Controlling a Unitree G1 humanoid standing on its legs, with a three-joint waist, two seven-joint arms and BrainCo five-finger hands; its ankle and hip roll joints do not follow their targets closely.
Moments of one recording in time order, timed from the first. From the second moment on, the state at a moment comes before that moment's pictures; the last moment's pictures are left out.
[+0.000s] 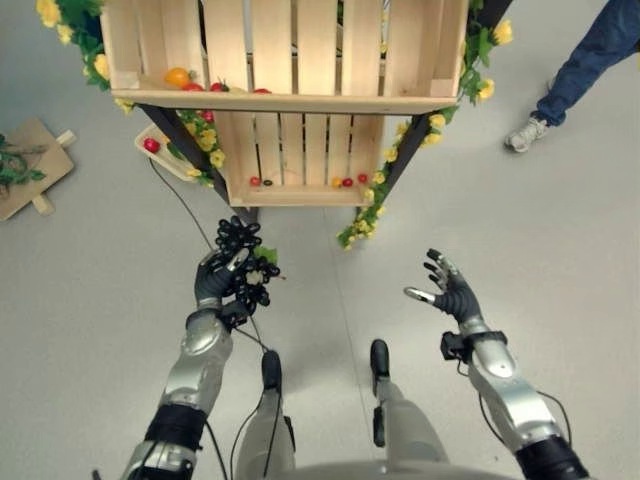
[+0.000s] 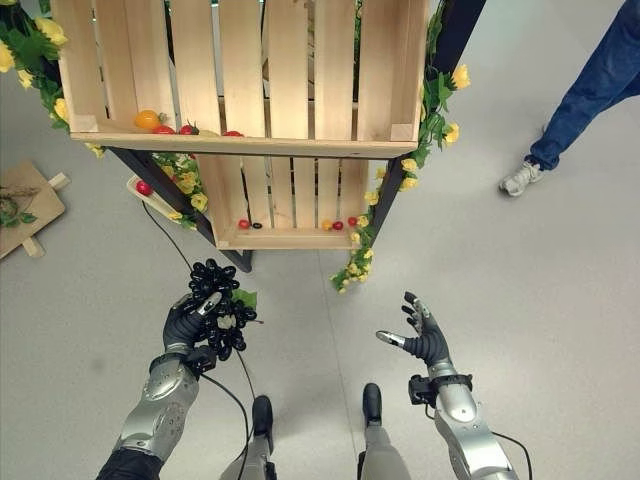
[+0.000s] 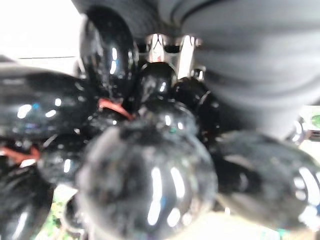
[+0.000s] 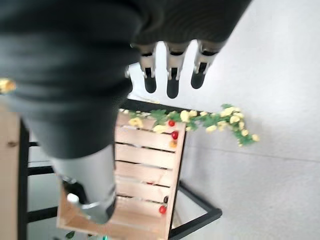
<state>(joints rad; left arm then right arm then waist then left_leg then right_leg) -0.14 0.29 -0.06 0.29 -0.49 -0.08 0.30 0.02 -0.34 0.16 0.09 0.22 -0.06 -0.10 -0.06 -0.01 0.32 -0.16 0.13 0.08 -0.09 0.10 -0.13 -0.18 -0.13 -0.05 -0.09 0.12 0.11</state>
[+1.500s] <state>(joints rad) -0.04 0.28 -0.06 0.28 -0.50 -0.08 0.25 0.05 -0.34 0.17 0.13 0.21 -0.05 -0.07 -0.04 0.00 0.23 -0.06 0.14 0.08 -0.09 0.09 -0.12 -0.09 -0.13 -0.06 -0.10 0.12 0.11</state>
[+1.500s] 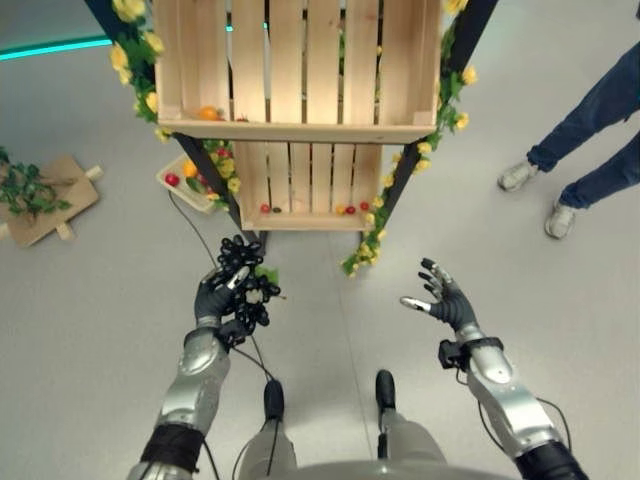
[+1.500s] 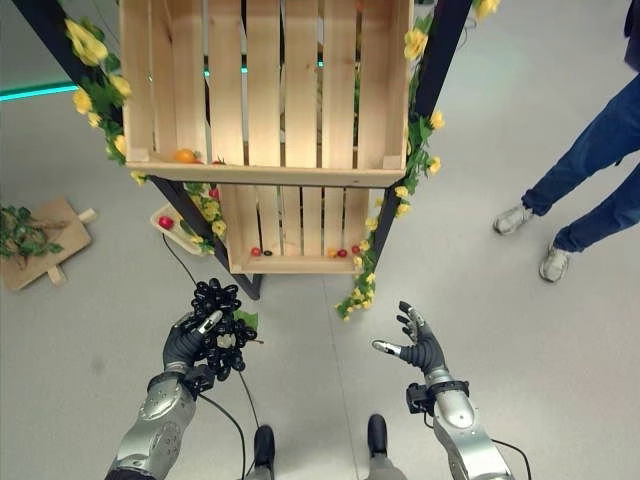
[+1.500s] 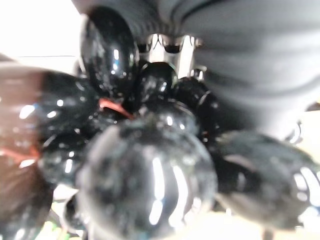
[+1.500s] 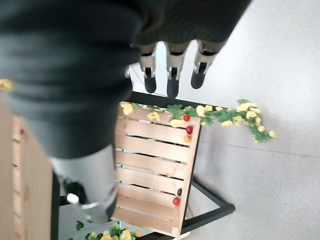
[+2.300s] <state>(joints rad) 0.18 0.29 0.01 -0.22 -0.51 -0.08 0.13 0.15 -0.35 0.11 0.16 0.18 -0.04 -0.08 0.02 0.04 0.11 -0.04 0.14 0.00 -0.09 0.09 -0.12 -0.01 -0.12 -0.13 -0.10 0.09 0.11</state>
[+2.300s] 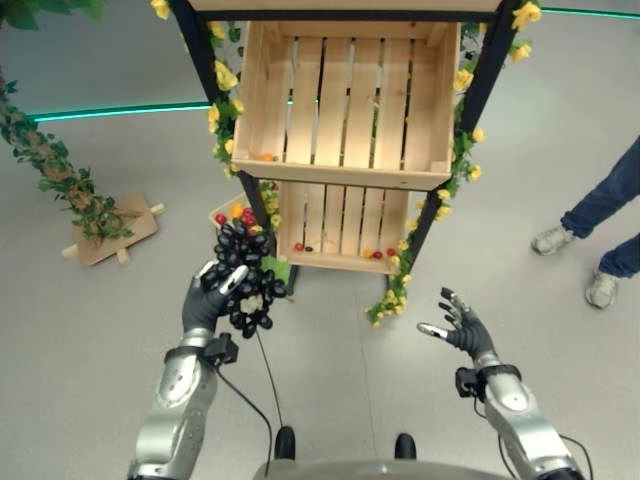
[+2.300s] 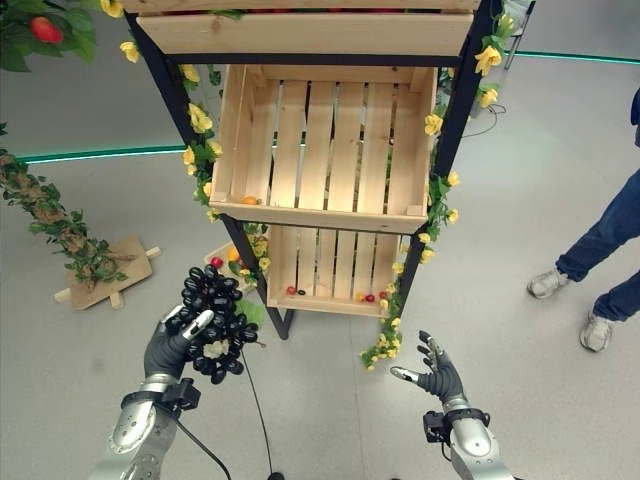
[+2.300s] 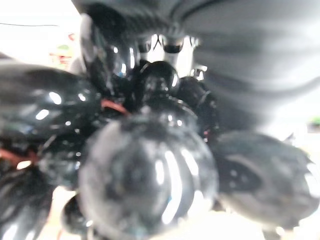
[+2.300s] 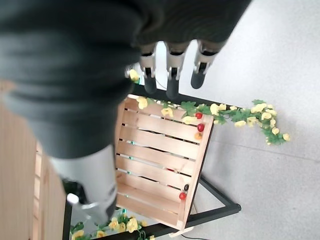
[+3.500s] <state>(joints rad) -0.39 0.47 -0.15 -0.19 -0.58 -0.10 0.16 0.12 -0.36 0.18 0.28 0.17 0.01 0.00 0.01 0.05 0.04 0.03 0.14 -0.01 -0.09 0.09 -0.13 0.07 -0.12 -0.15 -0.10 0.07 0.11</state>
